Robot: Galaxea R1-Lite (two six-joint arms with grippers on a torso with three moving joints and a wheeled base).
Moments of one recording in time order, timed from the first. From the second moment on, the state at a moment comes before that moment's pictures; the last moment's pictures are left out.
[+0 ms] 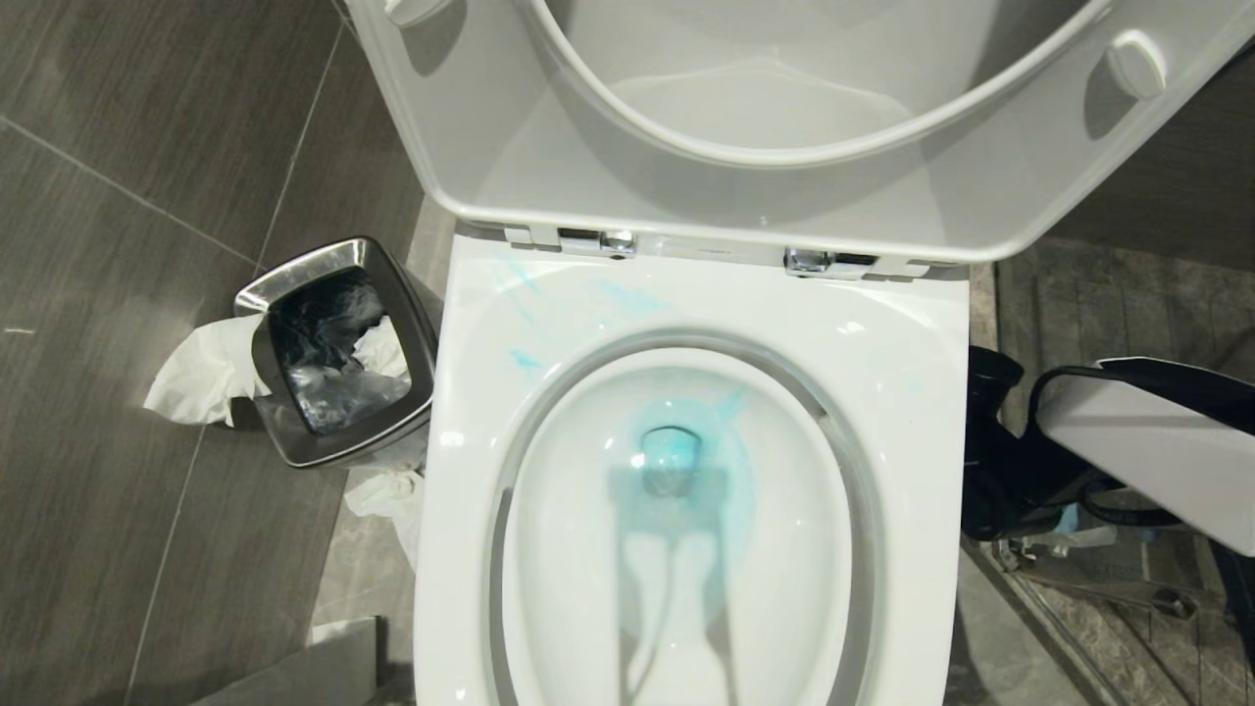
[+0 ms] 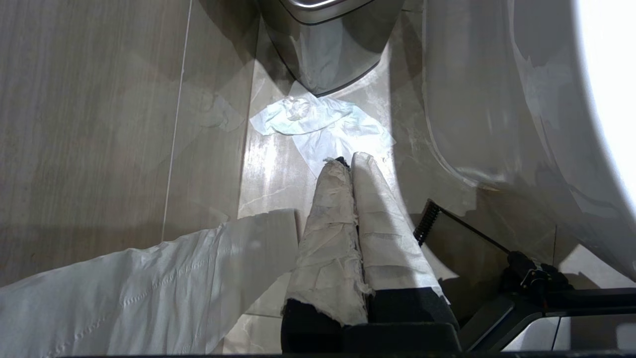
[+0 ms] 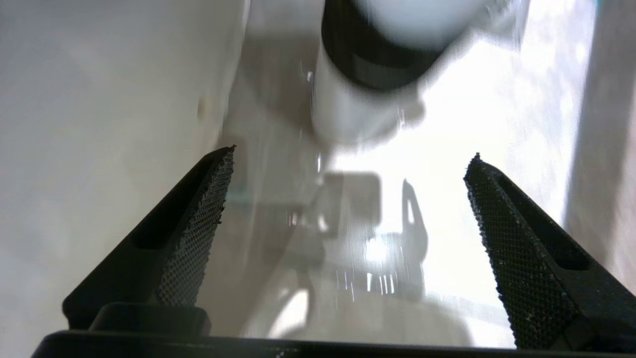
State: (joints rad) left arm 0.00 0.00 0.00 0.00 -0.01 0.02; right arm 0.13 2.38 -1.15 -1.31 -0.11 -0.10
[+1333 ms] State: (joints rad) left arm 0.00 0.00 0.00 0.00 0.00 0.01; right arm 0.13 1.90 -0.42 -1.48 -0.15 -0.10
